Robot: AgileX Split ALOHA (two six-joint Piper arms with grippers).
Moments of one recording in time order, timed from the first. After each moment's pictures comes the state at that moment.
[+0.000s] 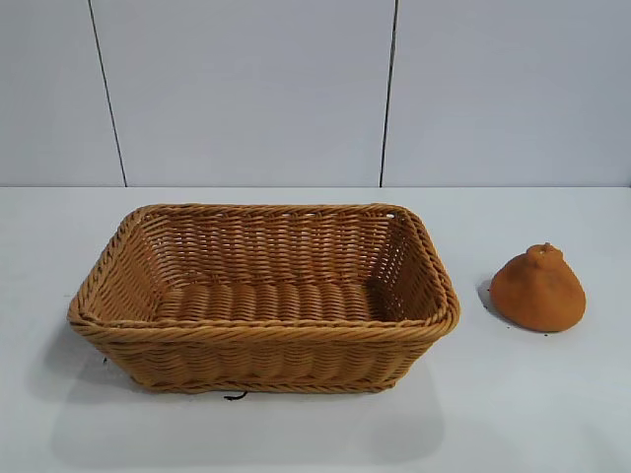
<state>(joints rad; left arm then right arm) 0.04 -0.01 -0.50 -0.01 1.07 -0.04 0.03 0.19 -0.58 -0.01 1.01 0.02</state>
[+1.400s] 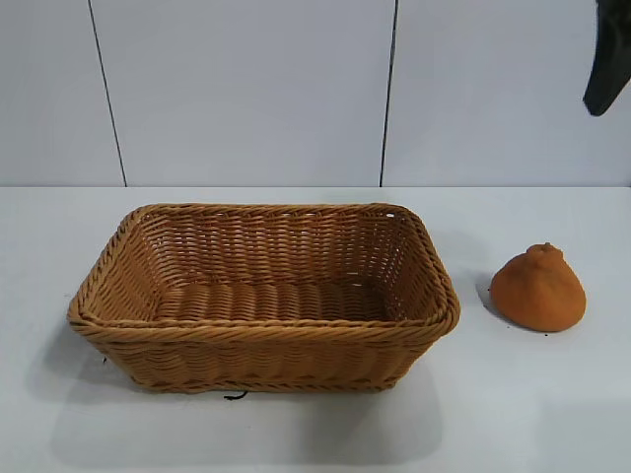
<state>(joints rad) 0.04 -0.01 -0.50 -0.01 1.07 -0.04 0.03 1.81 -1.38 0.03 0.99 0.02</state>
